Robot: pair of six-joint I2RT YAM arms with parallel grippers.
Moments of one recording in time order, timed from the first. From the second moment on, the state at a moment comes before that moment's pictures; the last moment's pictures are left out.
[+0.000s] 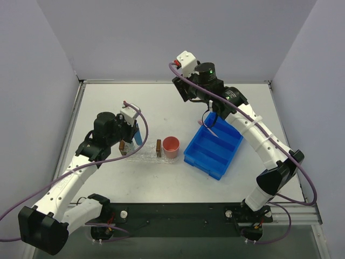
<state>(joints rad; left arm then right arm) -0.38 1.00 0.85 -0.27 0.19 0.14 0.66 1.63 1.81 -0.55 0.19 -0.27</state>
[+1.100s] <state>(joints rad) -0.38 1.00 0.82 -0.26 0.19 0.14 0.66 1.63 1.81 -0.55 0.19 -0.29</state>
